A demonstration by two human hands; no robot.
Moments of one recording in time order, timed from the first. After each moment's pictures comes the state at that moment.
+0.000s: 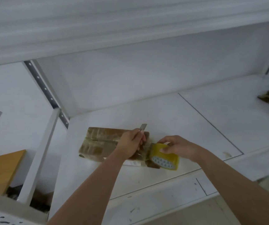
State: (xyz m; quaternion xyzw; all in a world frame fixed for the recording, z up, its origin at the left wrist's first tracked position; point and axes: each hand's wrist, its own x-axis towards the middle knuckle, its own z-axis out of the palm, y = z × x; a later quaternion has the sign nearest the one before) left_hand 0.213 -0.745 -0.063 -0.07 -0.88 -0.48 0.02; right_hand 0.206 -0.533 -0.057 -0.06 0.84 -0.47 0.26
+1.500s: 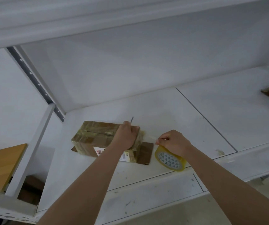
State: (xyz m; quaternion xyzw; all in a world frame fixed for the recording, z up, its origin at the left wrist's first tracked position) left_hand 0.195 -0.706 -0.056 0.07 -0.95 -0.29 -0.02; right_hand 0.188 -0.505 -0.084 -0.07 0.92 -0.35 0.15
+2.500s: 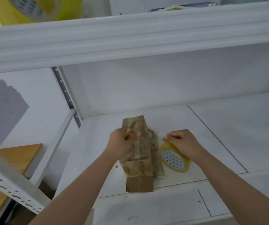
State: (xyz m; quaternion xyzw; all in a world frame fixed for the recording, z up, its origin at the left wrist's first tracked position) left_hand 0.249 -0.755 -0.018 0.04 -0.91 -0.39 0.13; right_hand 0.207 -0.519 -0.026 -0.13 0.86 -0.49 0.04
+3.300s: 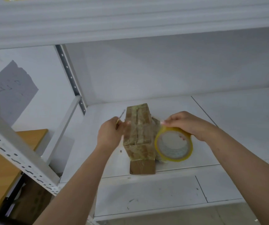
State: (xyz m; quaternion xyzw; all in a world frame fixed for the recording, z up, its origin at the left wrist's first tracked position) left_hand 0.284 -0.782 -0.027 0.14 -0.90 -0.36 0.20; right_hand 0.215 -0.527 0.019 -0.15 0.85 -0.46 0.21
